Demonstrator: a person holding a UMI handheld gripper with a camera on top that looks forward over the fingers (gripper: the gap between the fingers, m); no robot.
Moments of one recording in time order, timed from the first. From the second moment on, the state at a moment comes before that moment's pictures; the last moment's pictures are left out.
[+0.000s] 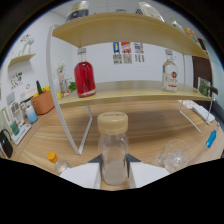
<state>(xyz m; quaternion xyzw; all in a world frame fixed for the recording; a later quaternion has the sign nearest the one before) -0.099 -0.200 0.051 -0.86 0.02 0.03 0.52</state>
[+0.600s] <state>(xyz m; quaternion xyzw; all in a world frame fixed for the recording) -0.101 -0.231 0.060 -0.86 -0.03 0.01 0.52</state>
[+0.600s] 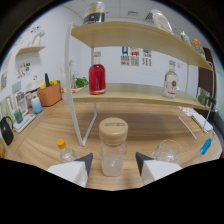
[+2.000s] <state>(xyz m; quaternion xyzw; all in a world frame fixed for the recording) 0.026 -0.093 0.400 -0.76 0.00 0.00 0.65</state>
